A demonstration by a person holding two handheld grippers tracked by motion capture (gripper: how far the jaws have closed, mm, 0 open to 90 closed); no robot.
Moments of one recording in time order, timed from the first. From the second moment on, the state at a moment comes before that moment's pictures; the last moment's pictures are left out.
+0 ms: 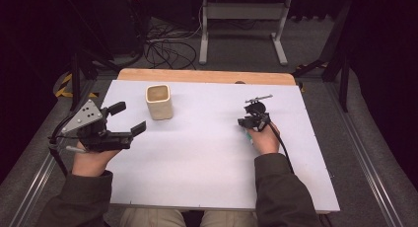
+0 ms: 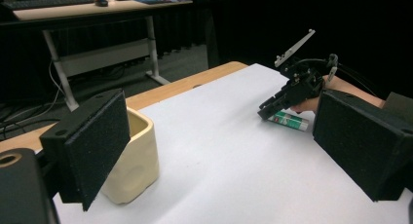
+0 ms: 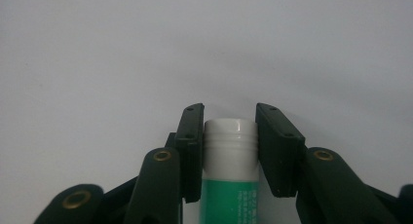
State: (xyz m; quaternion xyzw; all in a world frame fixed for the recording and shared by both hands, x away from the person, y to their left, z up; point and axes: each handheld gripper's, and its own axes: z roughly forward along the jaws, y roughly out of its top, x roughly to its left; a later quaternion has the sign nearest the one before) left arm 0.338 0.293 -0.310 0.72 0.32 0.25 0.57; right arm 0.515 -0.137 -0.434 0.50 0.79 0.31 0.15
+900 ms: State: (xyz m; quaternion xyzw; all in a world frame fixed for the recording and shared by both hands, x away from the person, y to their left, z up) left arm 0.345 0.281 -0.322 0.72 0.31 0.23 0.57; right arm 0.477 -0.124 -0.387 0.41 0.77 0.47 0.16
